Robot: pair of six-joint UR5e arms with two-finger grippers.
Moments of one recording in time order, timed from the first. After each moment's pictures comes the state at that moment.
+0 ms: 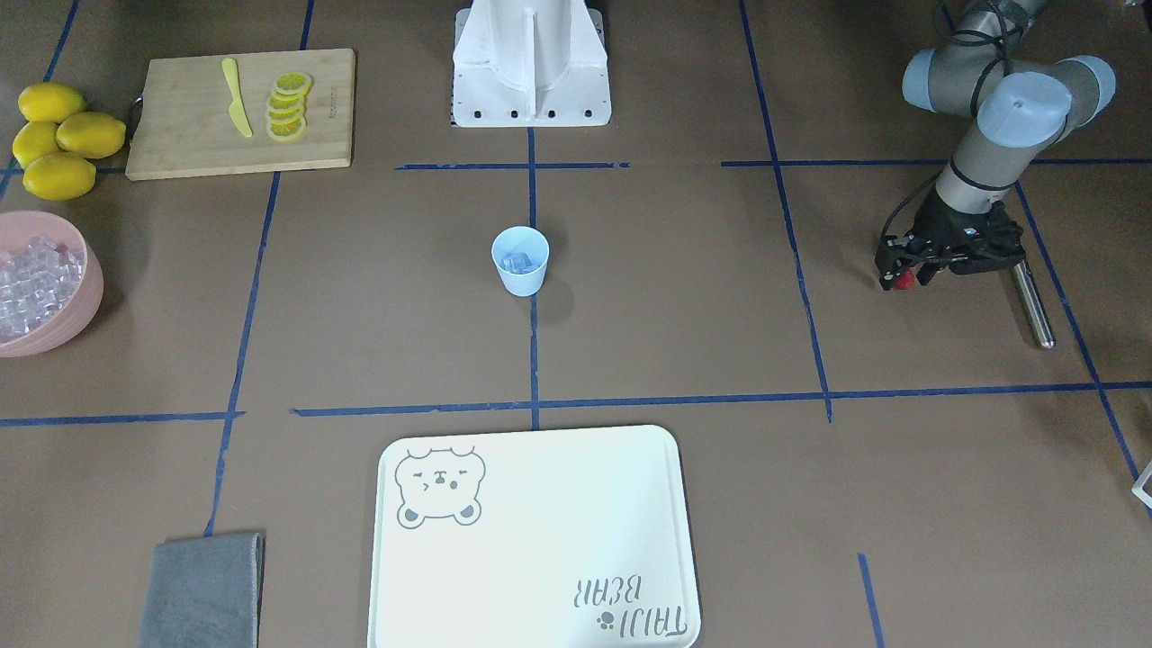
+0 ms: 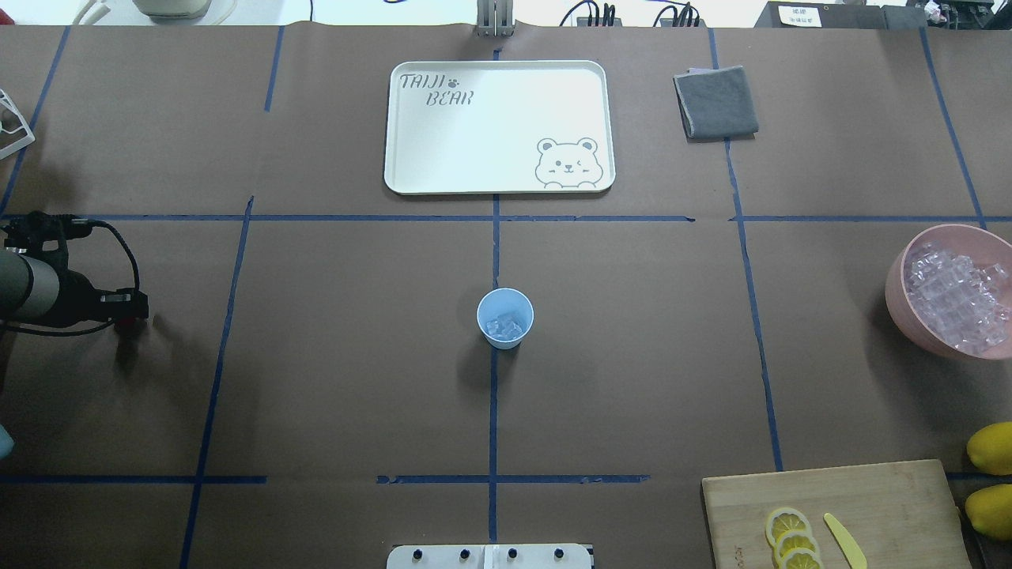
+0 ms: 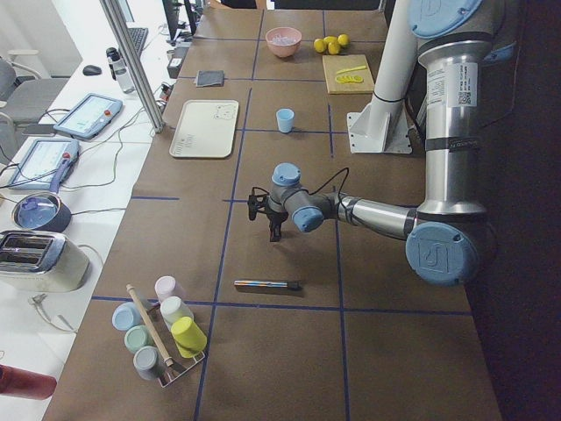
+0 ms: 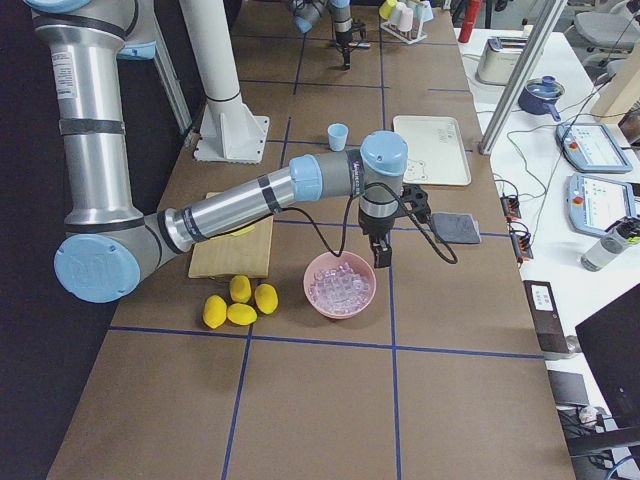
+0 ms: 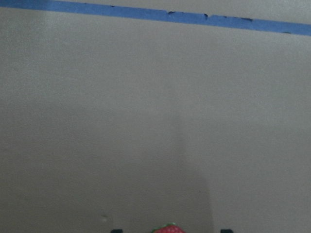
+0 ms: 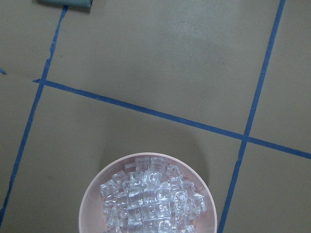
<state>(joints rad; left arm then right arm) -0.78 -1.50 -1.71 -2.23 -1.93 -1.11 1.48 -1.51 1.93 -1.81 2.35 -0.08</state>
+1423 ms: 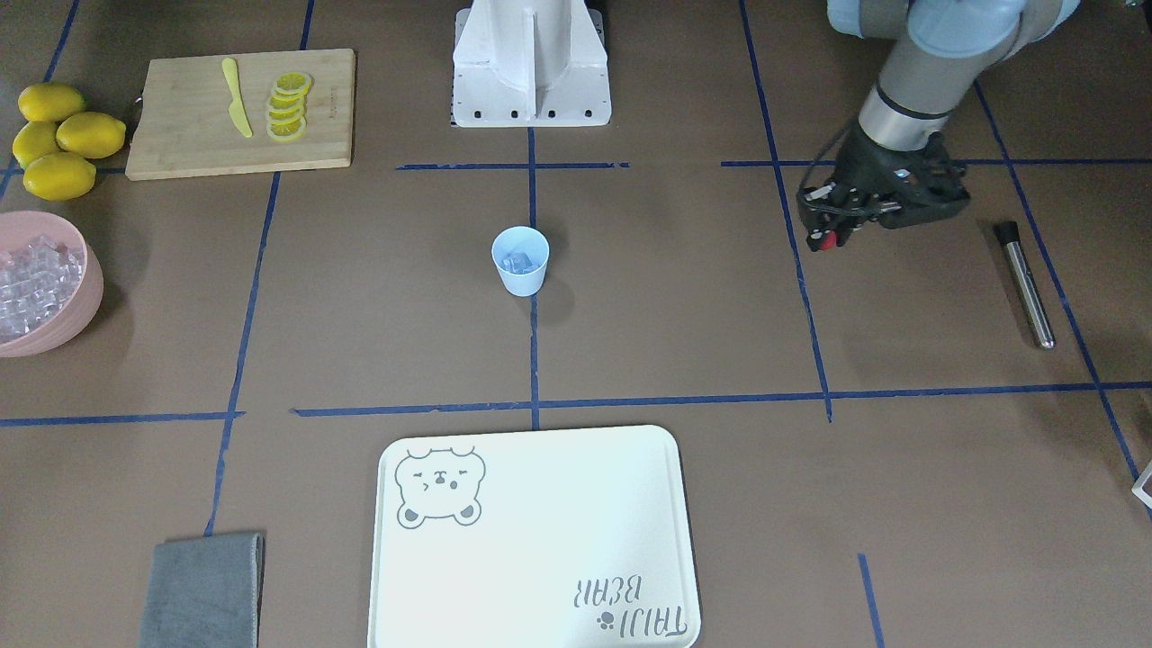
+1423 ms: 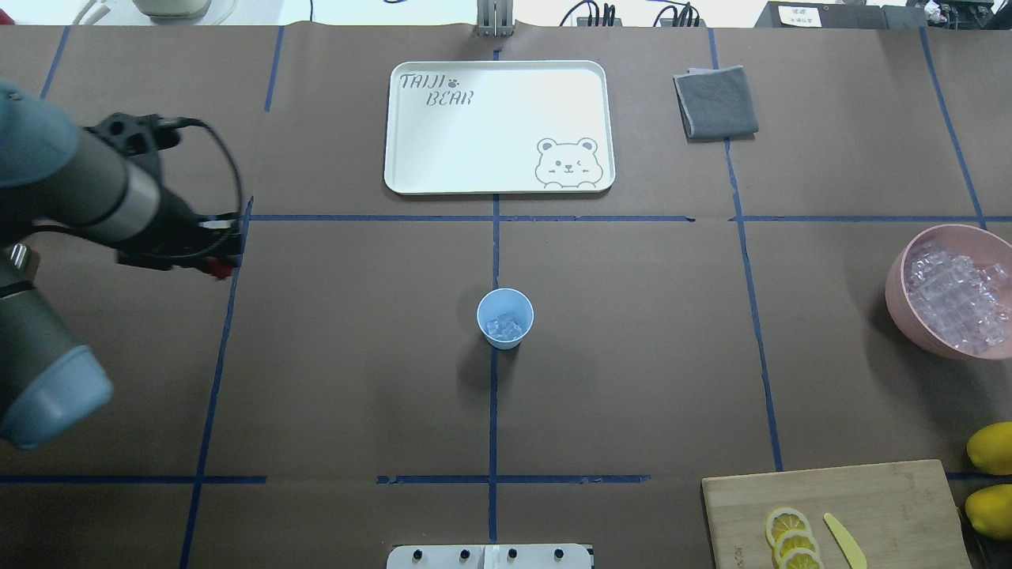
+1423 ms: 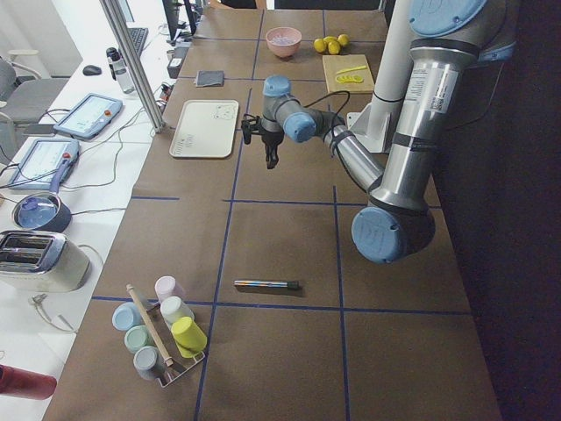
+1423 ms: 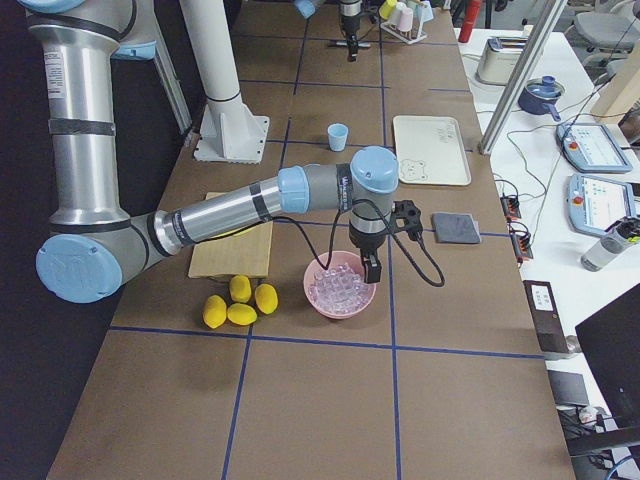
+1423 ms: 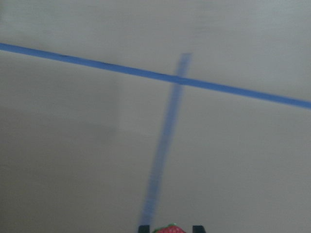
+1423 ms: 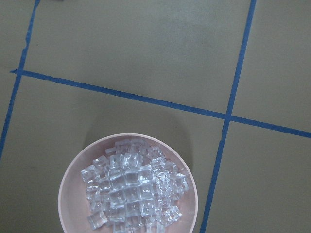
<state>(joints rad) -0.76 -1.90 -2.05 -1.51 -2.01 -1.29 1.53 -1.58 1.92 -1.81 2.35 -0.10</state>
